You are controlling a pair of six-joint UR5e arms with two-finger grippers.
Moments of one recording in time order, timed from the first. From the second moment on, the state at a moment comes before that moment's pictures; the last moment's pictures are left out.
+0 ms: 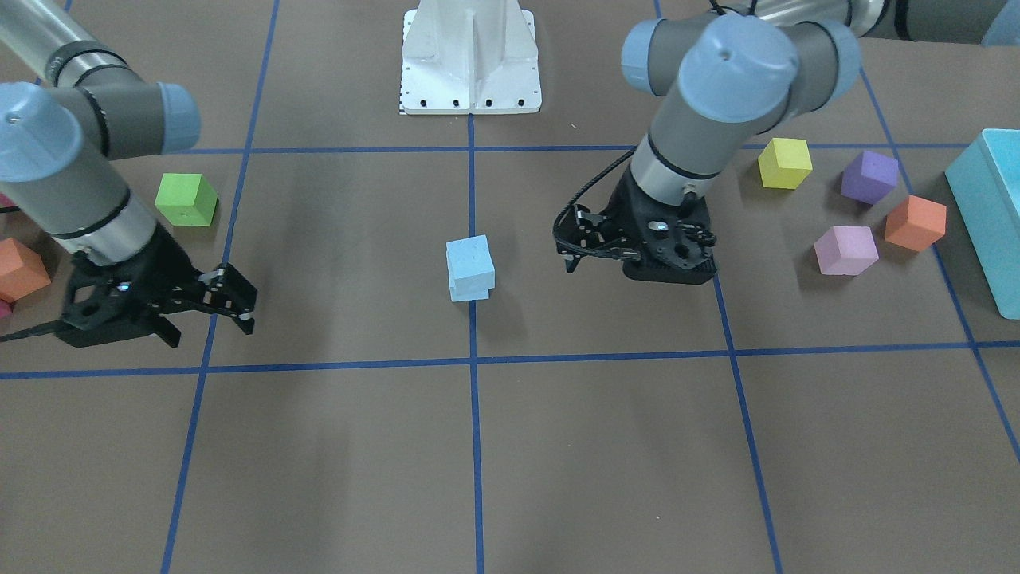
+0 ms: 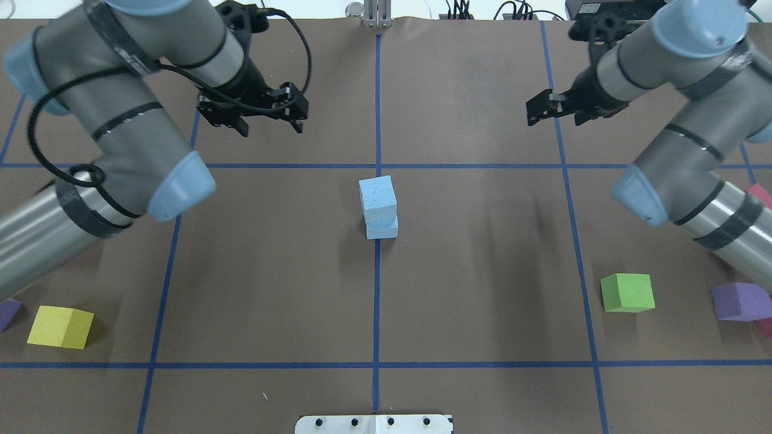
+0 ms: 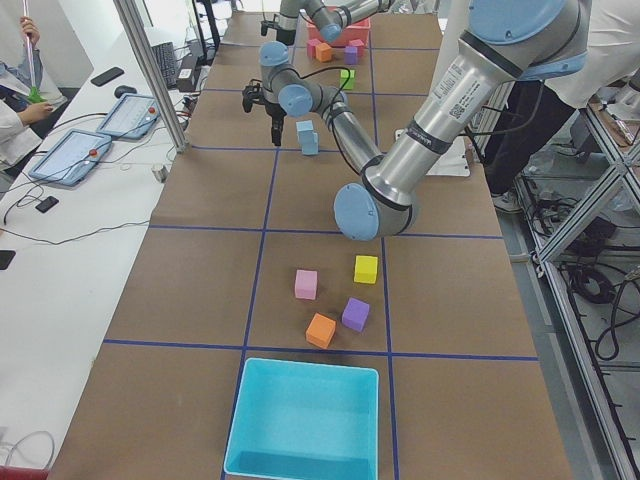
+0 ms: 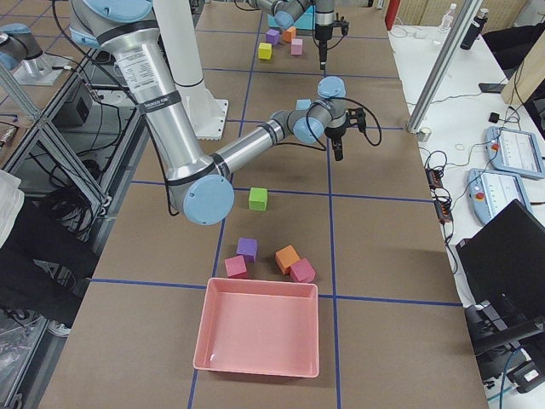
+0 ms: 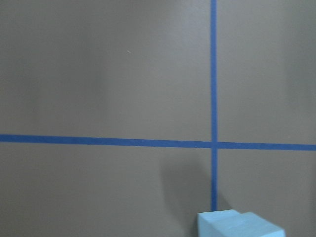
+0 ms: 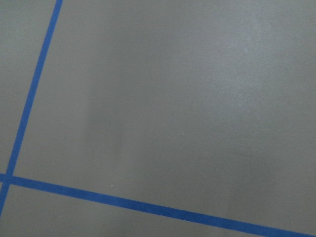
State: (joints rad) left arm -0.90 -2.23 -1.72 -1.55 -2.19 -0.90; right arm 1.01 -1.20 1.70 -1.25 2.14 0.88
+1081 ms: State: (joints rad) left arm -1.45 -1.74 -1.64 -1.45 -2.33 0.07; right arm 1.47 -1.74 1.87 -1.29 2.30 0.35
